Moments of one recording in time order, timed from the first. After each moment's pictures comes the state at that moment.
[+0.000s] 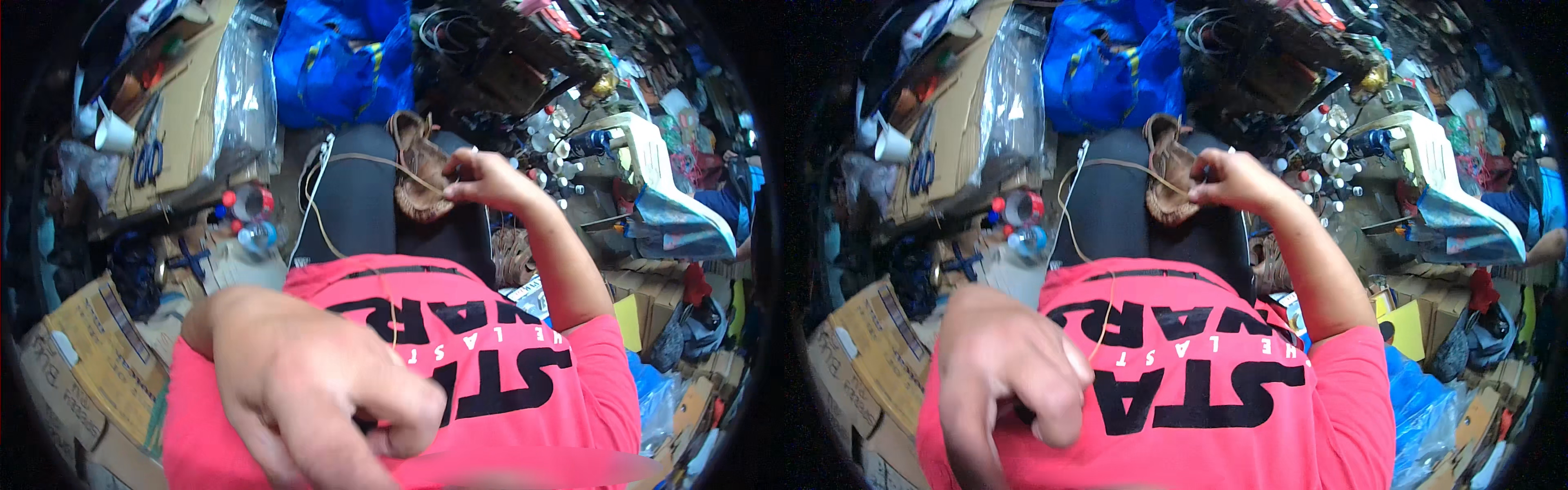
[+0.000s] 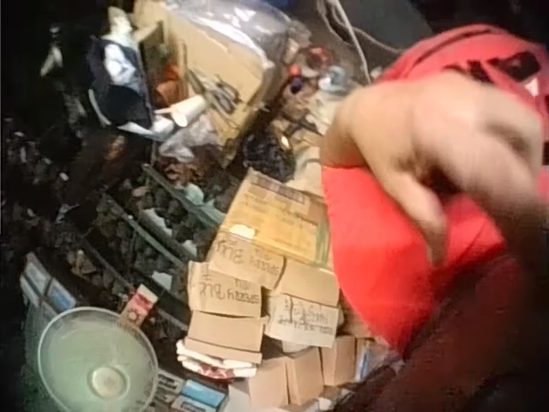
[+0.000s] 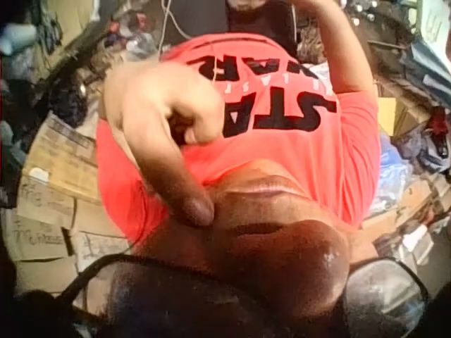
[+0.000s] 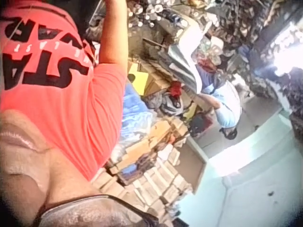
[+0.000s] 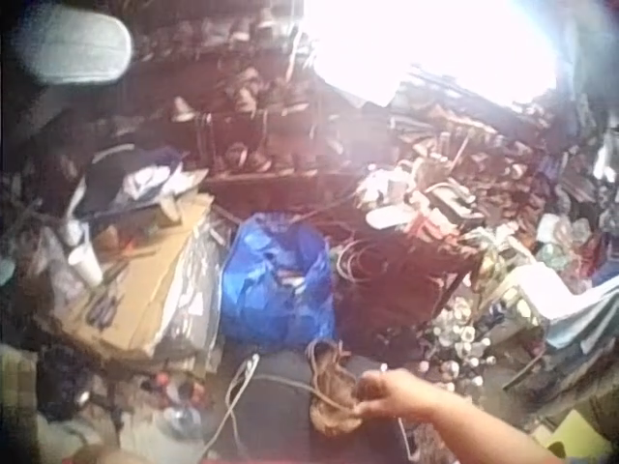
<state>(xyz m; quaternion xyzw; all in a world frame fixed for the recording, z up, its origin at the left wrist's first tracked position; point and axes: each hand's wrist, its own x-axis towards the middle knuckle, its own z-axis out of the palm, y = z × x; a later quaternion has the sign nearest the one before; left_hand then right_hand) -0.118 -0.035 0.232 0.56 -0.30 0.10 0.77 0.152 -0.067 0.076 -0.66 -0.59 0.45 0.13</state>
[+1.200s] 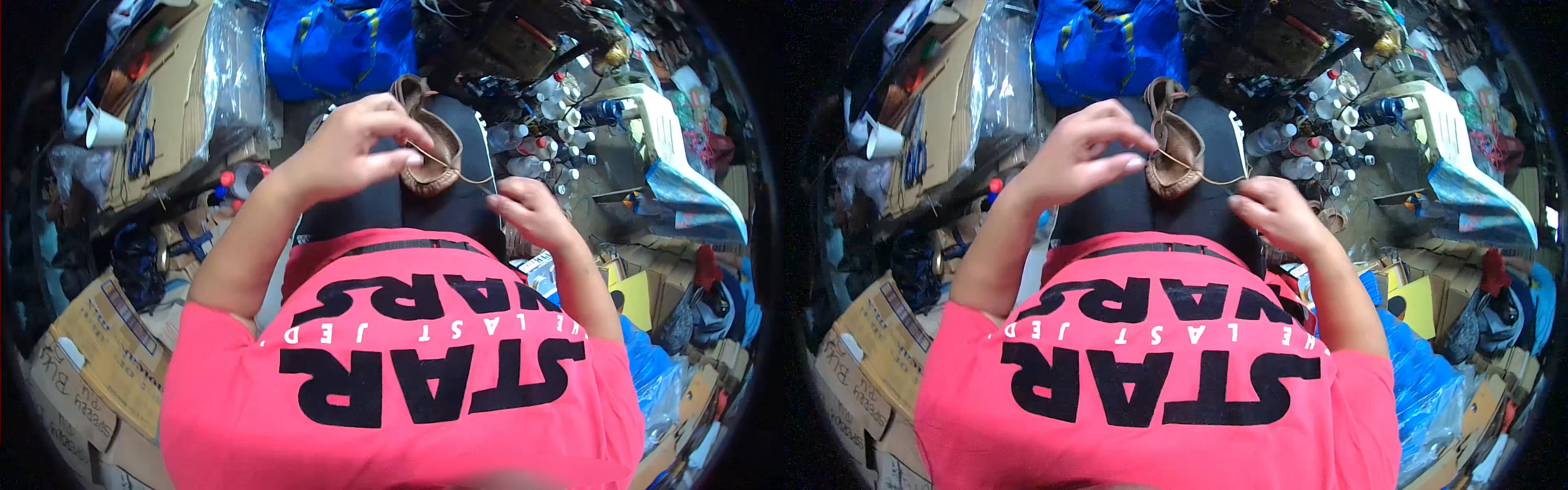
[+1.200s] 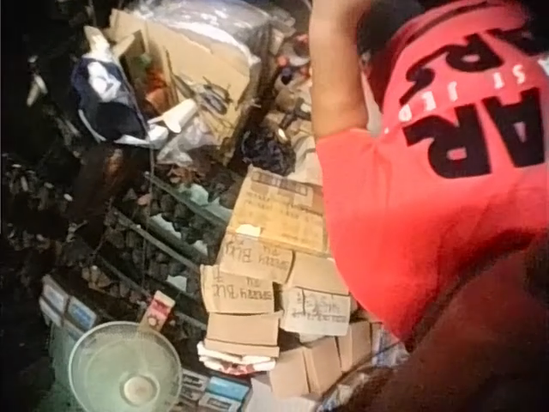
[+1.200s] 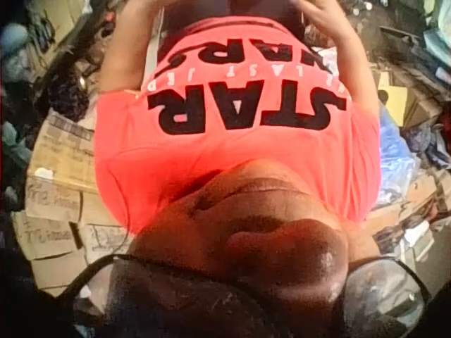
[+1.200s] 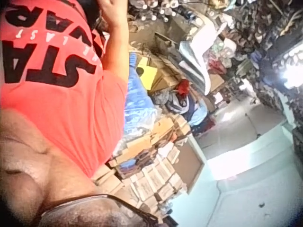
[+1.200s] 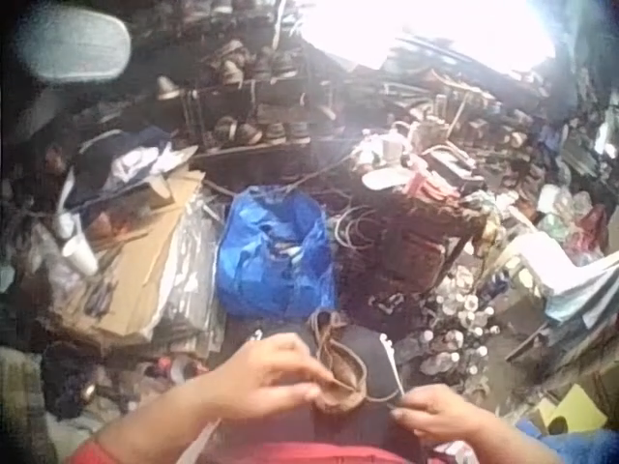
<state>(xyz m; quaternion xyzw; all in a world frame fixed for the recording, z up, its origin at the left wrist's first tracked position) -0.091 0.023 0.107 0.84 0.15 0.18 0.49 0.153 -0.152 0.085 -0.67 -0.60 0.40 0.19</state>
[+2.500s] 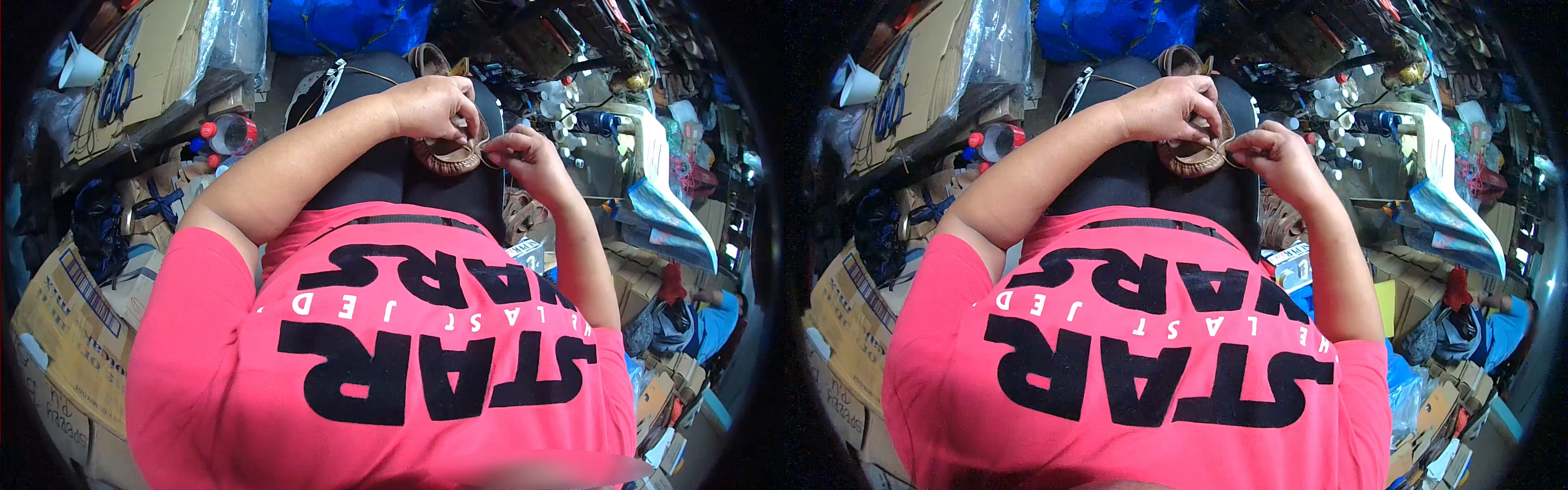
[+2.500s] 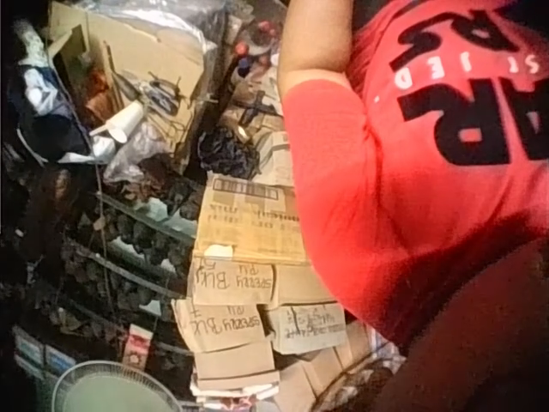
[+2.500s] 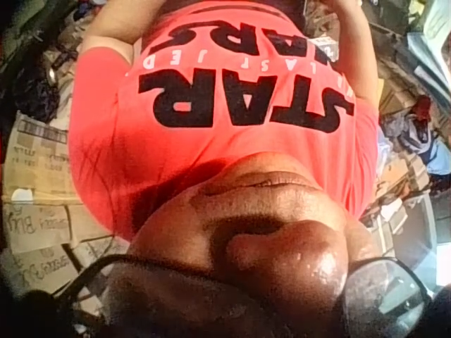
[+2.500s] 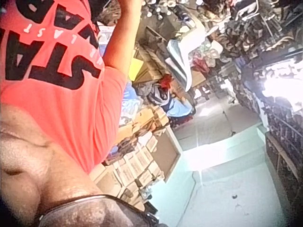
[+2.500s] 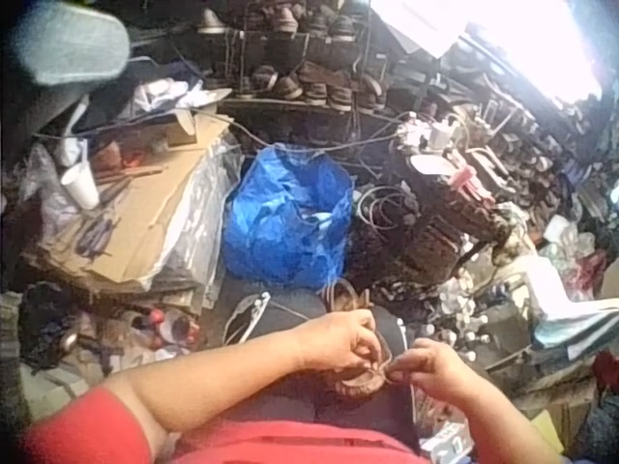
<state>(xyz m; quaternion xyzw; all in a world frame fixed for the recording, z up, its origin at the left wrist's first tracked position) -0.030 0.042 0.014 0.88 0.08 0.12 0.45 0.145 -0.099 0.077 -0.69 -0.59 0.39 0.16</state>
